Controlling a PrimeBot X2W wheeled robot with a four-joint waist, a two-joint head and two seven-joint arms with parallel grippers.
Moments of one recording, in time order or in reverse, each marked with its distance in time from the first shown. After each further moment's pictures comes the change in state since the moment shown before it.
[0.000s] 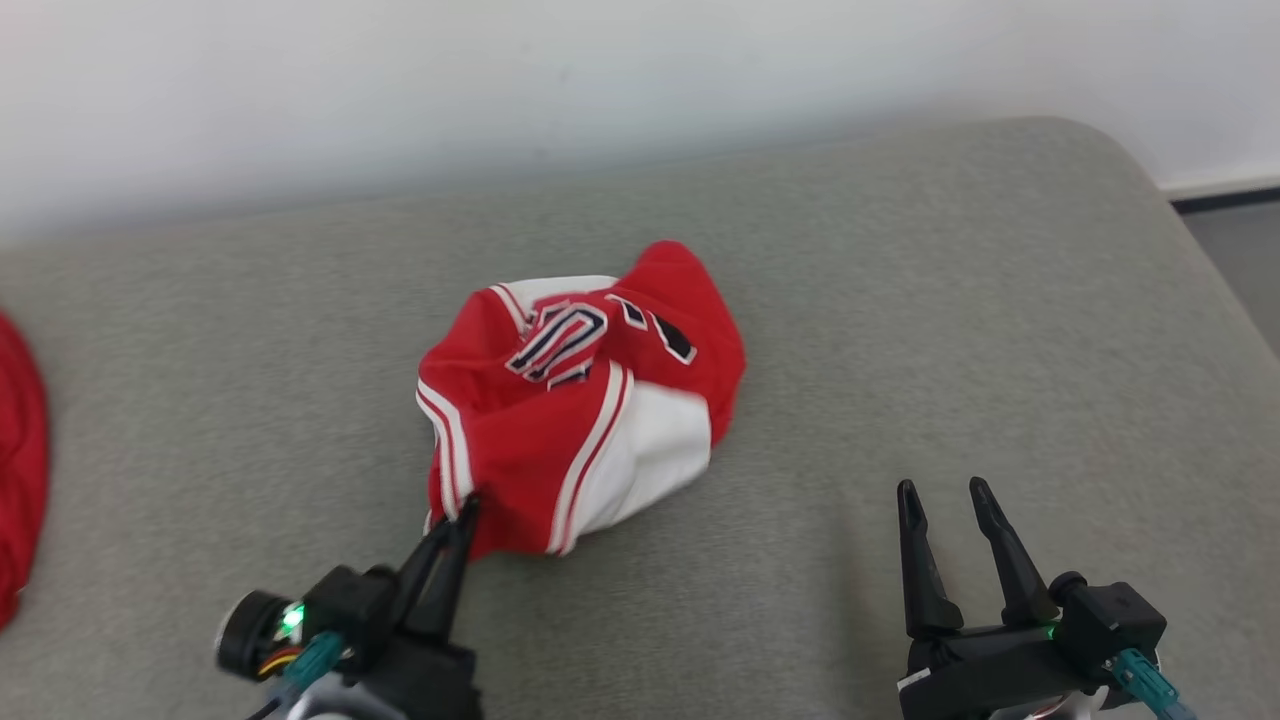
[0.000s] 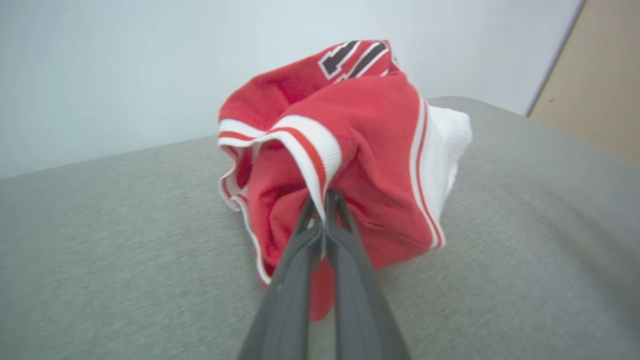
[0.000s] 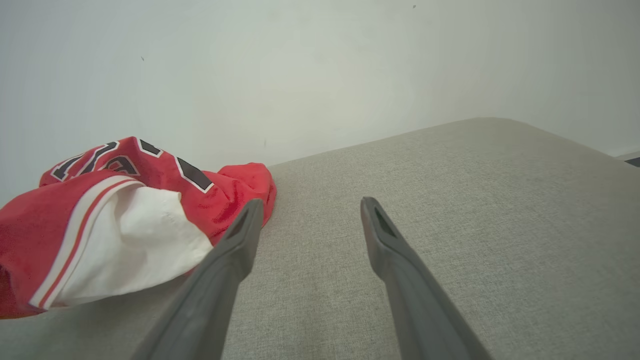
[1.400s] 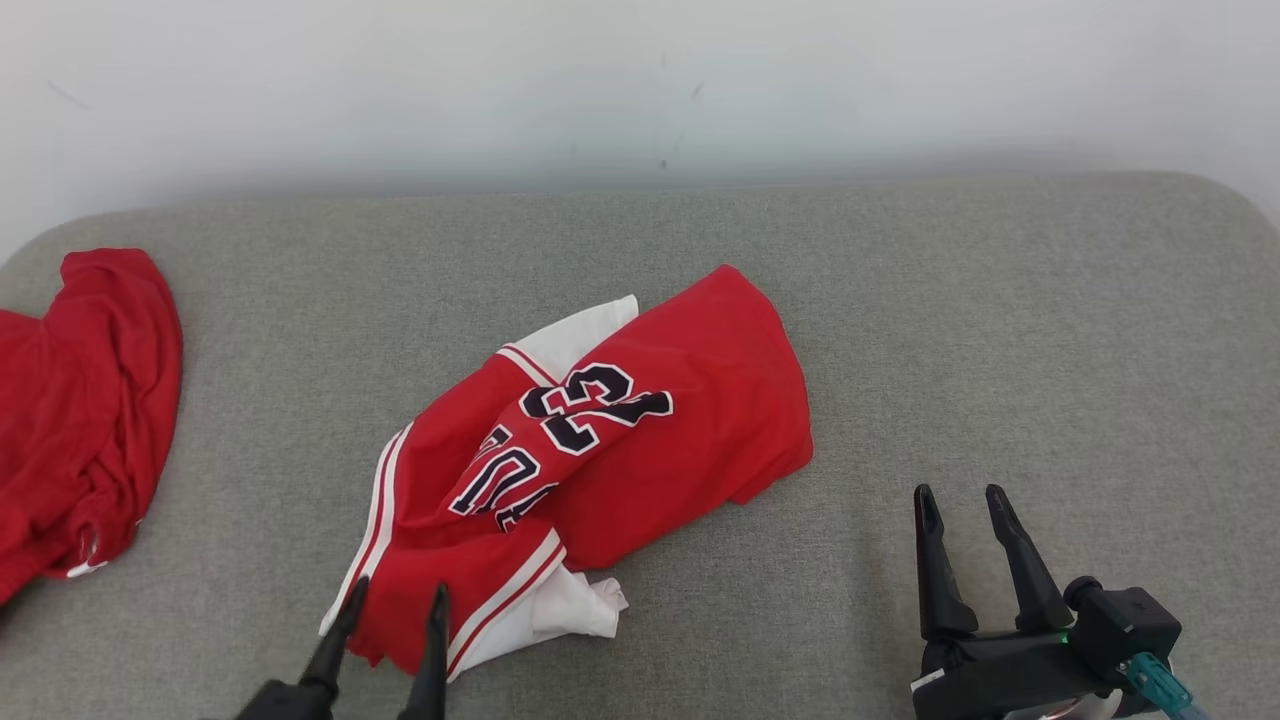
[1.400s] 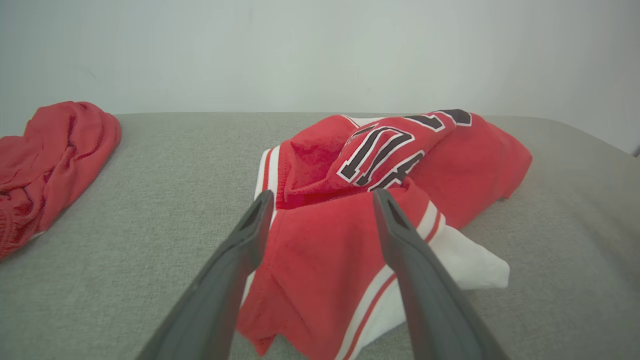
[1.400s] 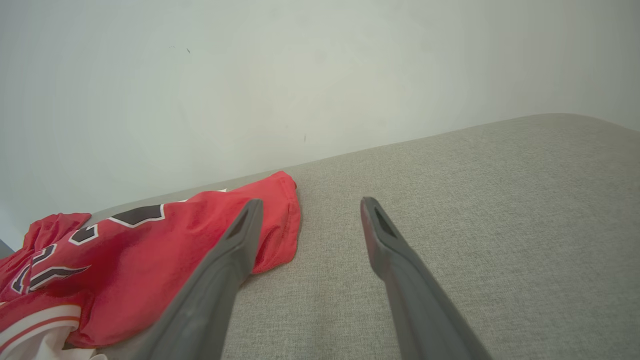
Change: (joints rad) left arm 0.266 -0.030 0.187 -0.193 0.034 0.026 0.000; right arm 0.002 0.000 -0.021 0.016 0.017 0.000 0.000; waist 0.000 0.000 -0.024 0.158
